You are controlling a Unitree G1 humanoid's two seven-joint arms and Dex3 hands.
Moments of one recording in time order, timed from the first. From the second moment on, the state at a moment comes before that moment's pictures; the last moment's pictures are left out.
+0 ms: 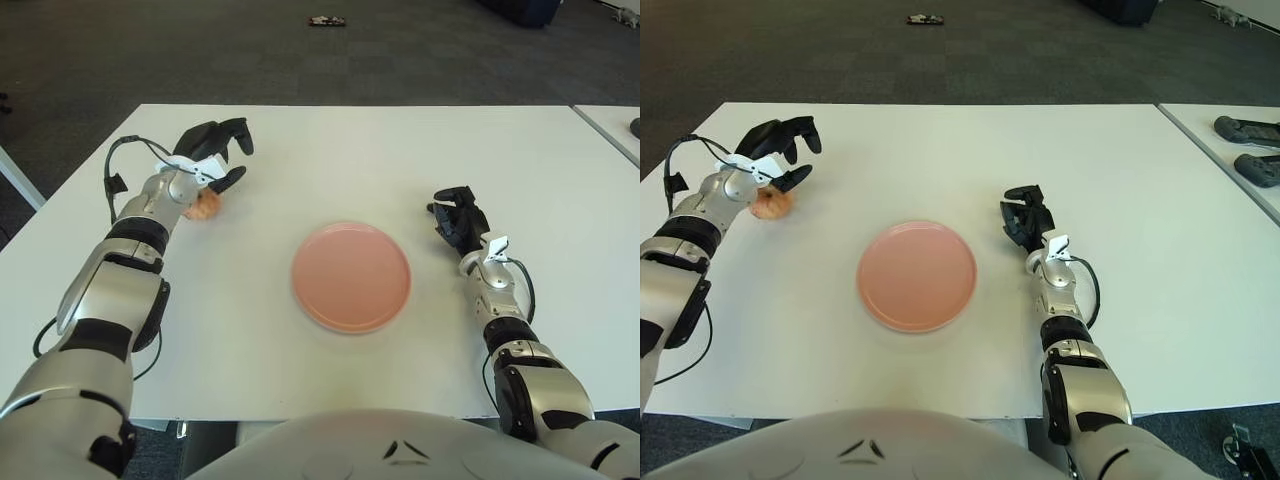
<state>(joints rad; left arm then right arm) -0.84 0.52 -0.28 1.14 0.43 -0.55 0.15 -0.38 -0.15 -0.15 0.94 0.09 -0.49 0.15</state>
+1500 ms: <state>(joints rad) -0.93 0.75 -0.55 1.03 0.86 -0.40 -0.19 -0.38 -0.15 -0.15 0.94 0.09 -0.49 0.15</state>
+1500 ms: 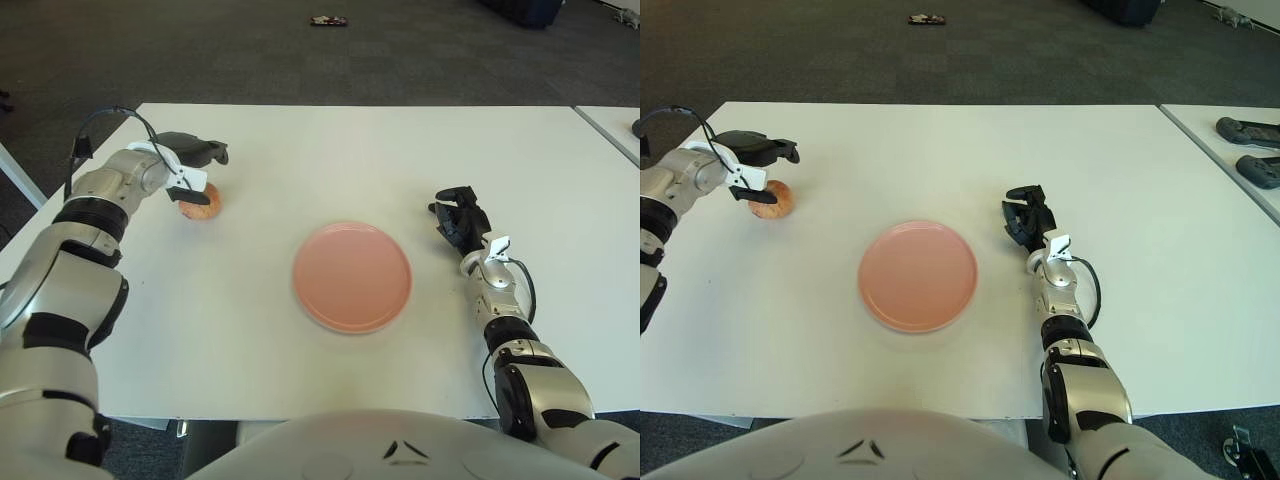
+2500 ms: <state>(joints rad) -0.95 0.86 -0.62 0.92 0.99 -0.36 -0.26 -0.38 -0.15 -0.15 0.95 0.09 -0.49 0.15</state>
